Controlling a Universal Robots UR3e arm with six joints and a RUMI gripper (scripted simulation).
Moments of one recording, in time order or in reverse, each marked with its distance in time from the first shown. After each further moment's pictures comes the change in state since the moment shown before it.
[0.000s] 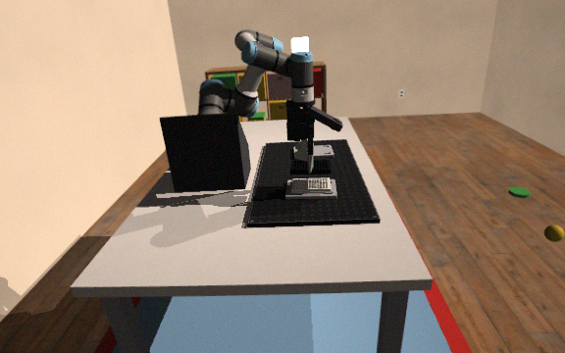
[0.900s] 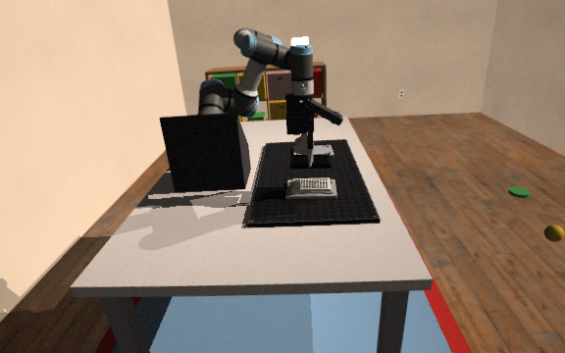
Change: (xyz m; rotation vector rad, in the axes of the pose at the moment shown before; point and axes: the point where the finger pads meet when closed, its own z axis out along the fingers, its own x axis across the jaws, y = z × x) arm 0.001 0.000 -0.020 0.000 0.000 0.000
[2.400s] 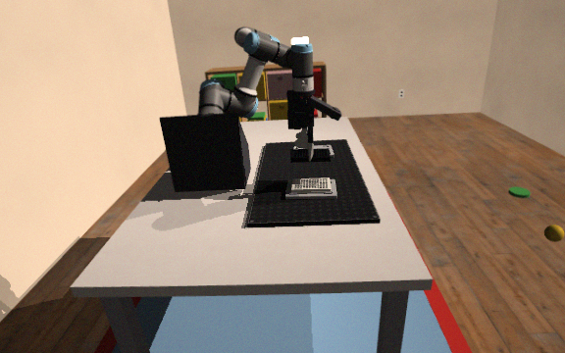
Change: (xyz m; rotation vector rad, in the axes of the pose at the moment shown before) arm -0.053 0.000 0.000 0.001 0.001 0.000
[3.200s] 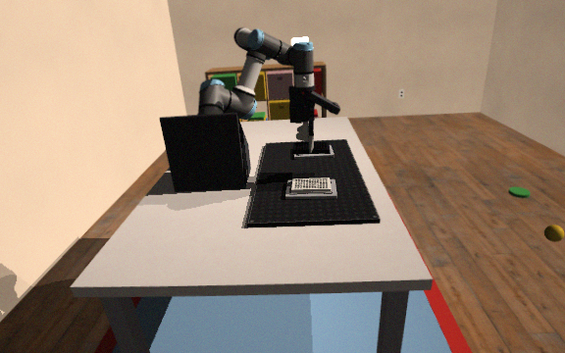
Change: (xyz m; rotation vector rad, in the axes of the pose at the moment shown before) arm -0.072 -0.001 0.000 -0.001 -0.001 0.000
